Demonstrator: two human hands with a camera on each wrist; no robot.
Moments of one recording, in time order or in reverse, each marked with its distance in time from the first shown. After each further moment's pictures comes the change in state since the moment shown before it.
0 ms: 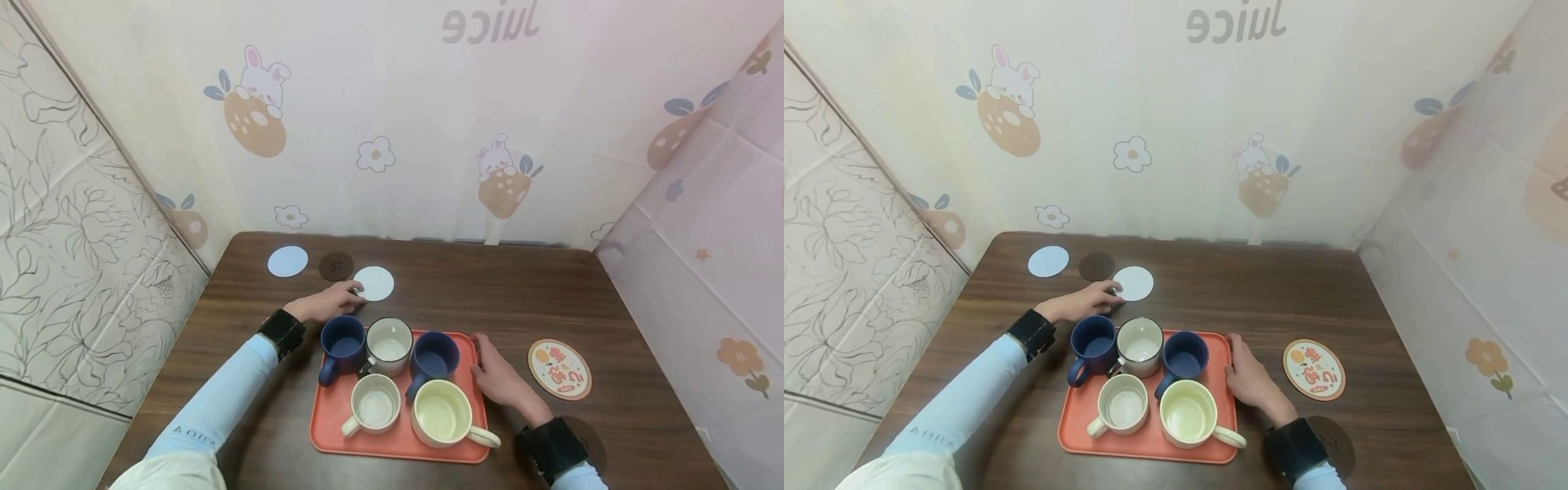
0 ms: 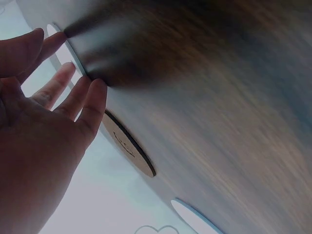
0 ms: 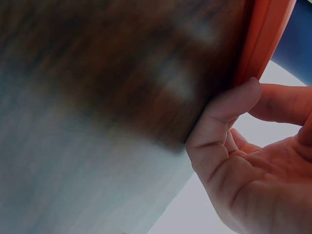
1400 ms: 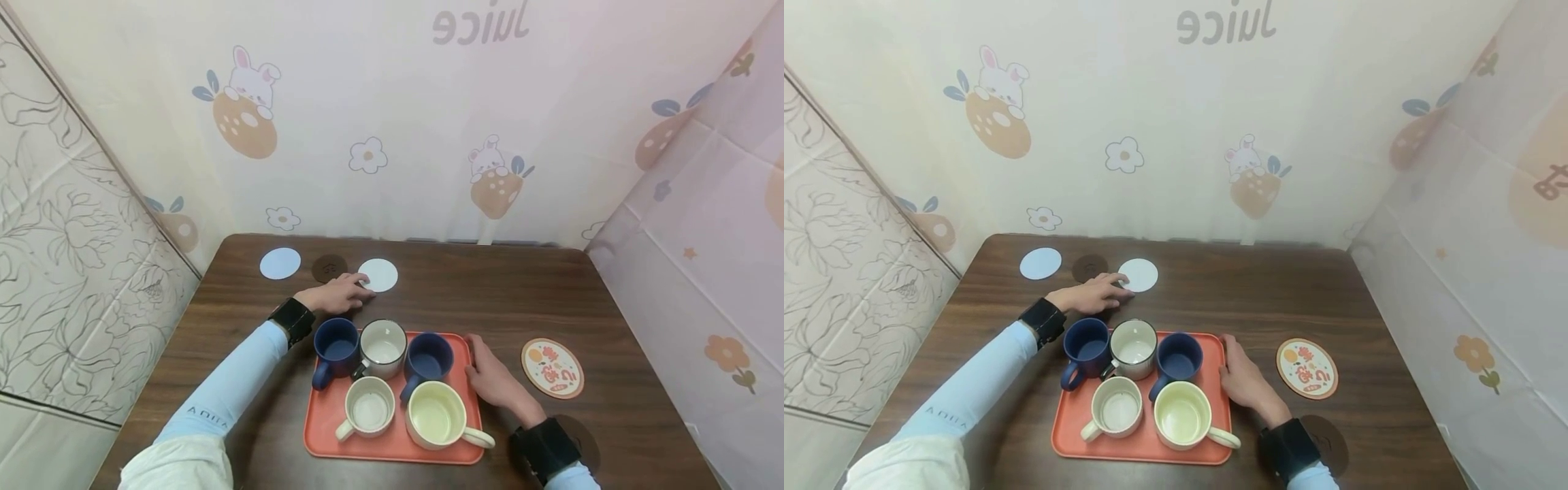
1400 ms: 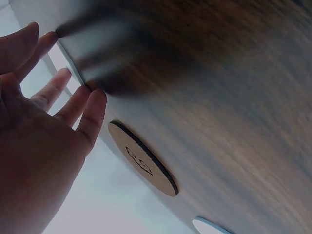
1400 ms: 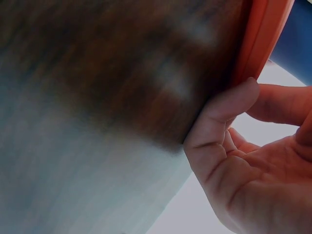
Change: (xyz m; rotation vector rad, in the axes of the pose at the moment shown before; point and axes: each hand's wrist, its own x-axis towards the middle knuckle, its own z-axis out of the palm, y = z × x) left_hand 0.036 0.045 -0.026 0.165 -0.157 -0.159; right_hand 0.000 0.002 0.003 0.007 0.022 0.020
